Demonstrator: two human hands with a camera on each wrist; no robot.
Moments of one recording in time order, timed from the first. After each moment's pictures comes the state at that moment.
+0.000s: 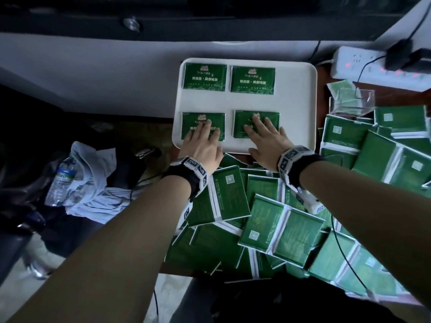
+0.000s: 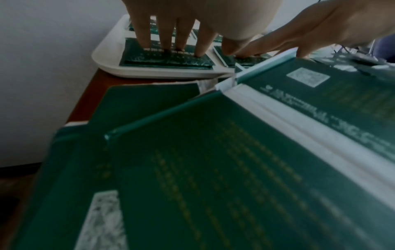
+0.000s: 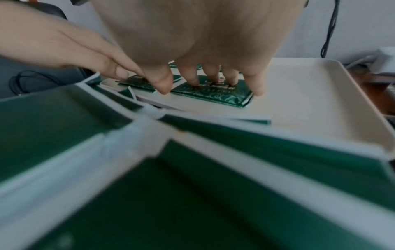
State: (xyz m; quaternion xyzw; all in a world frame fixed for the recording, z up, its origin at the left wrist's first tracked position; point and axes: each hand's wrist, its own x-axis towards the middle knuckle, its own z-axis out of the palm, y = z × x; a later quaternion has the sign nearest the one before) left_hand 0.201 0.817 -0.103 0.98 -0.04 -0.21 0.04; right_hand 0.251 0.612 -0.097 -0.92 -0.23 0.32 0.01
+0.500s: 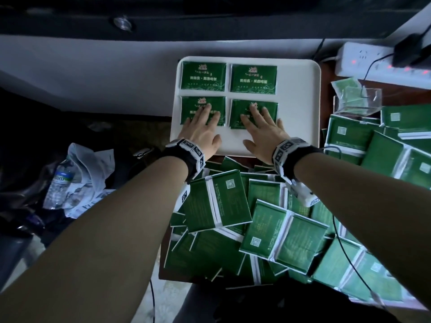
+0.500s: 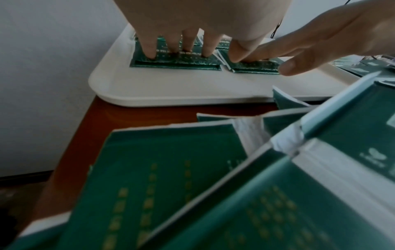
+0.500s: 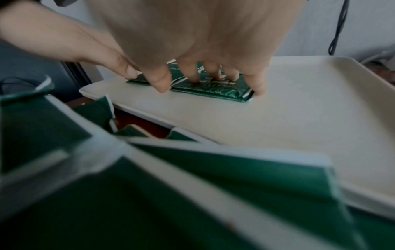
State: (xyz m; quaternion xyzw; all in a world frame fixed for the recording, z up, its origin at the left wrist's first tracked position) left_hand 0.247 0.831 -0.111 0.97 -0.04 -0.23 0.08; right_hand 0.275 0.628 -0.104 -0.92 -0.22 0.32 0.03
